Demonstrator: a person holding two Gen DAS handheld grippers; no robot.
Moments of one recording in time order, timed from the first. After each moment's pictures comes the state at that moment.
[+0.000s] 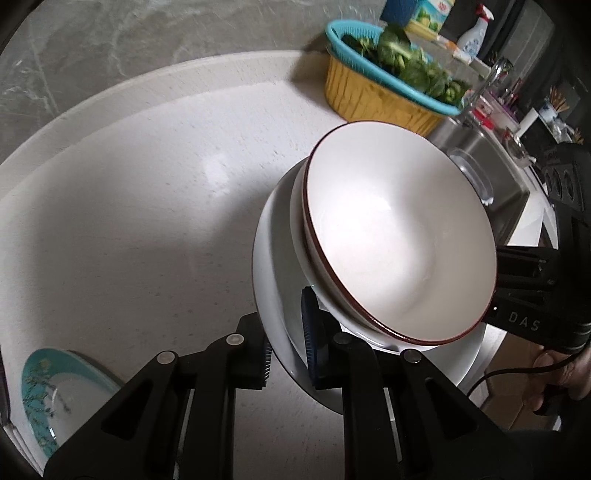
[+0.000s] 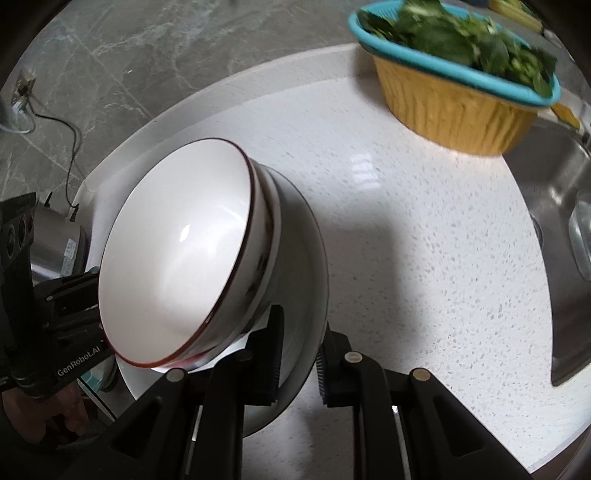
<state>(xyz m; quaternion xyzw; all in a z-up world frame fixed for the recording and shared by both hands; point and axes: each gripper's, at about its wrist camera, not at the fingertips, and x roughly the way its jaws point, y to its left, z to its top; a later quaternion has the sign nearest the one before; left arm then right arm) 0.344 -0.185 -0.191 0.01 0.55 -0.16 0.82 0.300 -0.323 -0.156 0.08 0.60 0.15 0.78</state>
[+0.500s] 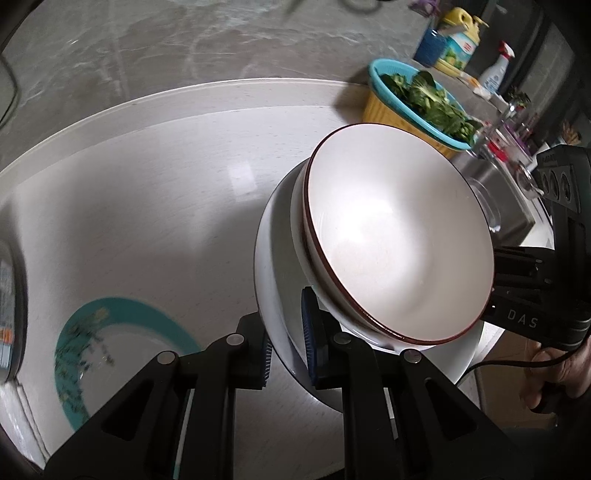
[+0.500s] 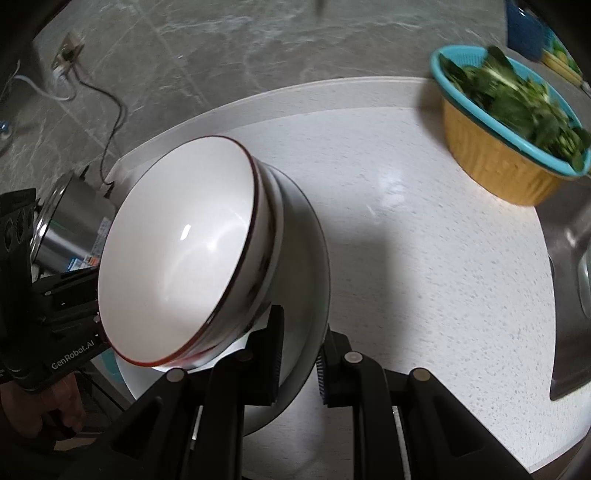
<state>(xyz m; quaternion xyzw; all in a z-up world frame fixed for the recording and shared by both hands) 0.304 -0.123 -0.142 -0.03 0.54 -0.10 0.84 0.290 -0.262 -0.116 0.05 0.59 0.21 0.78</state>
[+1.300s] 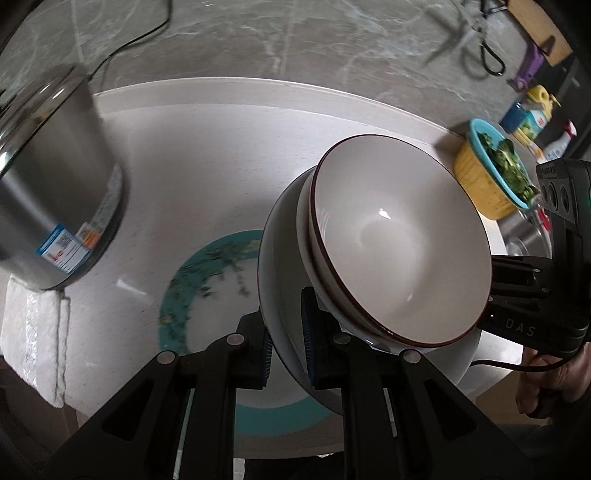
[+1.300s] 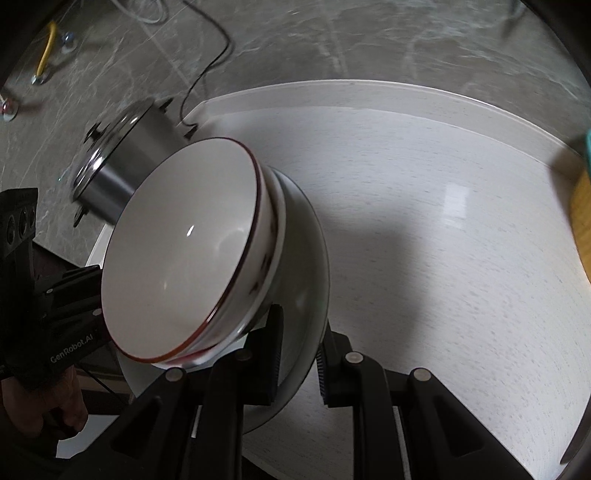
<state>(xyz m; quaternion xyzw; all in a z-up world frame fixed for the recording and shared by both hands) 0.222 0.036 -0.128 -0.11 0.52 0.04 0.84 0.283 -0.107 -0.111 -0.02 0.59 0.35 0.73</state>
